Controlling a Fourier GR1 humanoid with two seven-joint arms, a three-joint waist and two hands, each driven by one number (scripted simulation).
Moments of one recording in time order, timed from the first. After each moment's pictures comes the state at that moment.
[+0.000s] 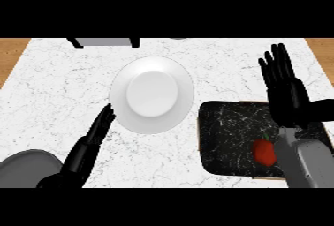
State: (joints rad) left arm 0.07 0.27 -0.35 -1.67 0.14 0.13 -0.15; right arm -0.32 -0.21 0.03 -1.55 -0.32 -0.21 0.01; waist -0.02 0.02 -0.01
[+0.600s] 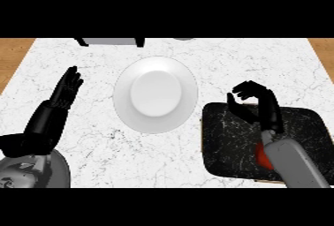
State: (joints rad) left arm -0.14 0.39 -0.15 -1.68 0.15 0.13 0.00; right arm -0.35 -0.32 0.26 -1.24 0.22 -0.46 0.15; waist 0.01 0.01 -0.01
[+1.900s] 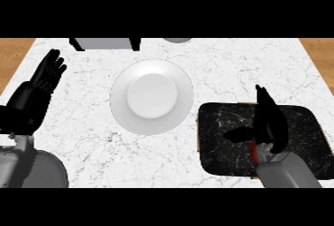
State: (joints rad) left arm -0.25 0.43 -0.03 -1.59 0.18 0.07 0.08; right arm -0.25 -0.28 0.33 -1.58 0.81 -0.18 0.99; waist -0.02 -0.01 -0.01
